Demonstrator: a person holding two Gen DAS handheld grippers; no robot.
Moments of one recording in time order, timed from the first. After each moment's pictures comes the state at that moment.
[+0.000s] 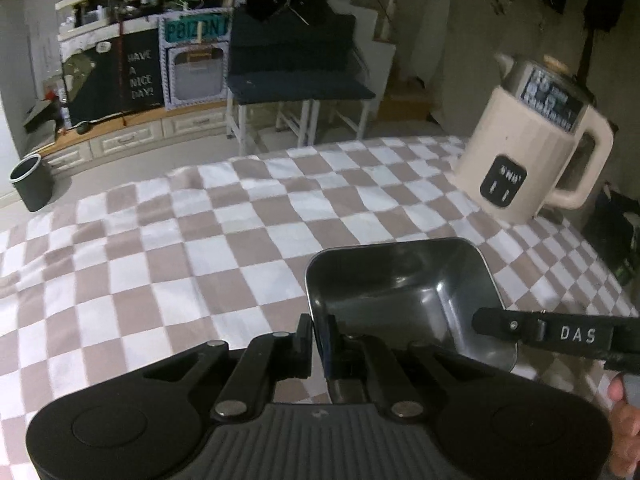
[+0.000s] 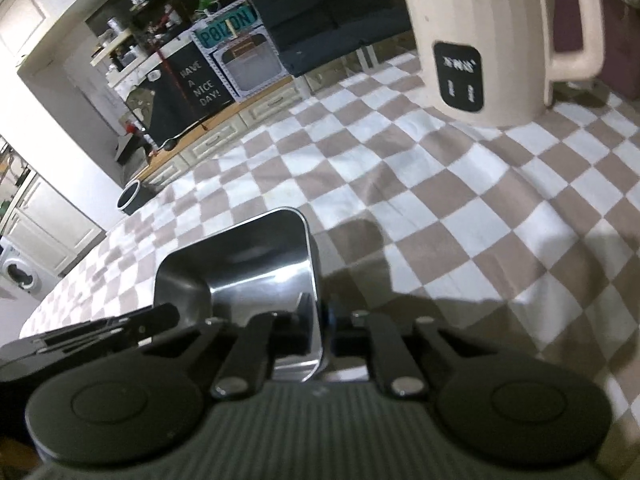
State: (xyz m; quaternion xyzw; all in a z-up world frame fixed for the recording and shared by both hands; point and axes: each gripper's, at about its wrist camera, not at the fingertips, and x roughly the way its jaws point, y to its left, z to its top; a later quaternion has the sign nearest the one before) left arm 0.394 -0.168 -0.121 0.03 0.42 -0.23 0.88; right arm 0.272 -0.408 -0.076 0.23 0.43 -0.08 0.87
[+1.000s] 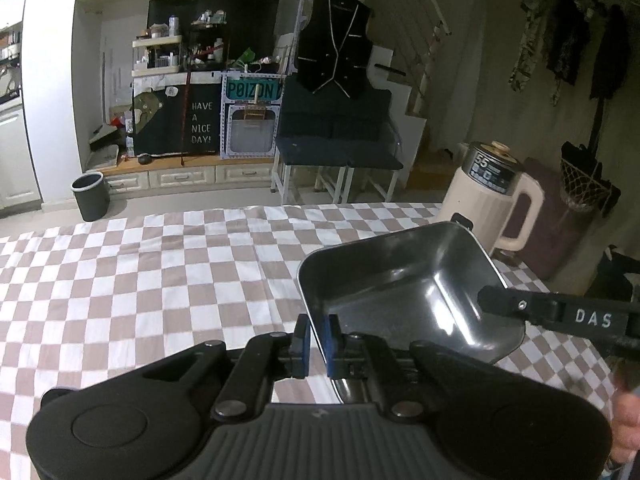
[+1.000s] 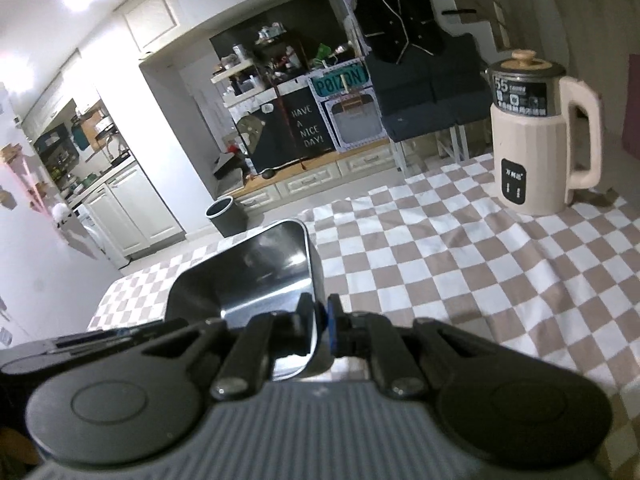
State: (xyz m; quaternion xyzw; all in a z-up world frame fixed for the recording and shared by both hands) left arm 0.209 -0.106 -0.023 -0.01 0.34 -0.17 0.93; right arm 0.149 -0.358 0.036 0.16 0.34 0.04 0.93
